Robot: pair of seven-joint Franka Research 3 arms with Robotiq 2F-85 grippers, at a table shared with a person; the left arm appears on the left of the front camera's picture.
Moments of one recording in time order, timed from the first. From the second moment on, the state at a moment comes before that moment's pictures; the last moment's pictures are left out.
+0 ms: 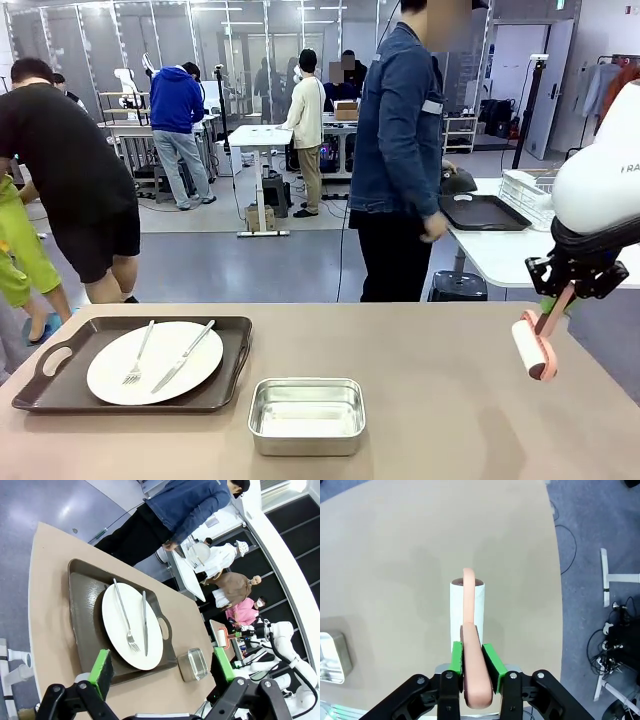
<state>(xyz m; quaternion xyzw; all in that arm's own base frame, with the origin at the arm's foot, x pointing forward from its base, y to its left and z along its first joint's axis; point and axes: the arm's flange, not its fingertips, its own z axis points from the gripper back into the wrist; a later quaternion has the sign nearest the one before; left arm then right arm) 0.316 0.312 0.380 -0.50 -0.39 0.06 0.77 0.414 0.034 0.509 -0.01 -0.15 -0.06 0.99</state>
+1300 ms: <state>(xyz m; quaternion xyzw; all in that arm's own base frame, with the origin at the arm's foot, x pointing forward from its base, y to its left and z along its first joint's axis) 0.316 0.312 0.380 -0.50 -0.39 0.06 0.77 0.415 0.036 0.509 -0.01 -0.16 -0.06 0.99</state>
